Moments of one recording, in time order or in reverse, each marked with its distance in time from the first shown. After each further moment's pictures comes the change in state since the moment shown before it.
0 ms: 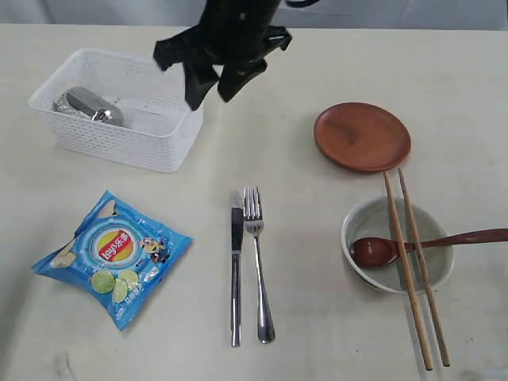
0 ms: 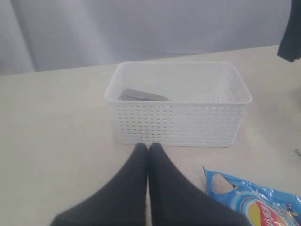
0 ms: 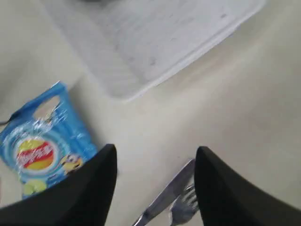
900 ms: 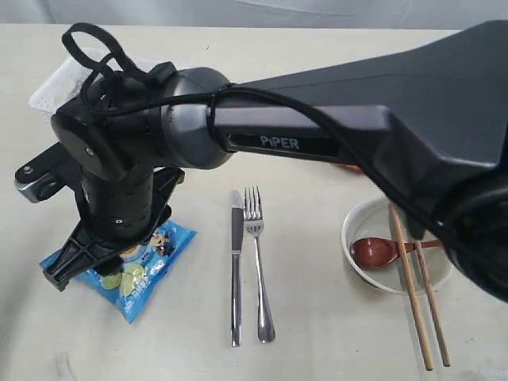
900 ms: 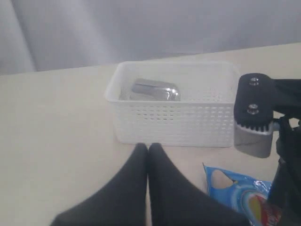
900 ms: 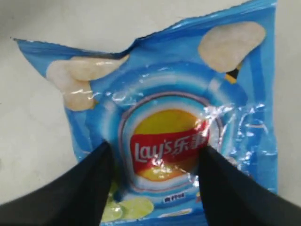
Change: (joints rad) left arm 0.000 0.000 0.000 0.000 0.000 0.000; right arm 0.455 0.058 0.268 -0.233 -0.331 0.189
